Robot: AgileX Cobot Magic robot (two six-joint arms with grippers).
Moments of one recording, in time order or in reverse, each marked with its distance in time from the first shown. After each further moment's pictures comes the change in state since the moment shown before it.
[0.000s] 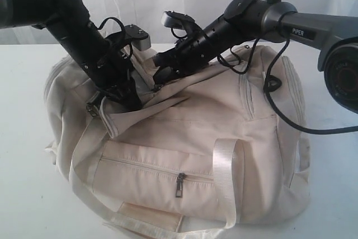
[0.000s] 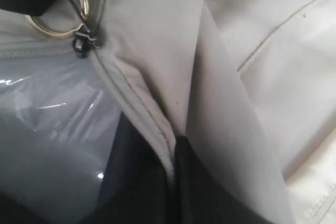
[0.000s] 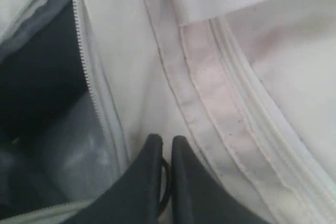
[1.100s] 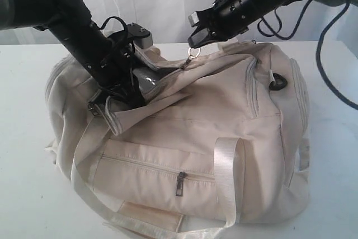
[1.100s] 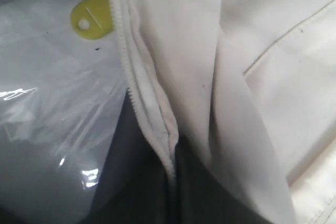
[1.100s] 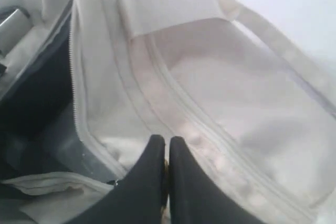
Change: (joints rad) left arm 0.000 0.004 0.002 -0.022 -0.026 -0.010; right arm -0.153 -0.166 0.004 -0.078 0.034 0.046
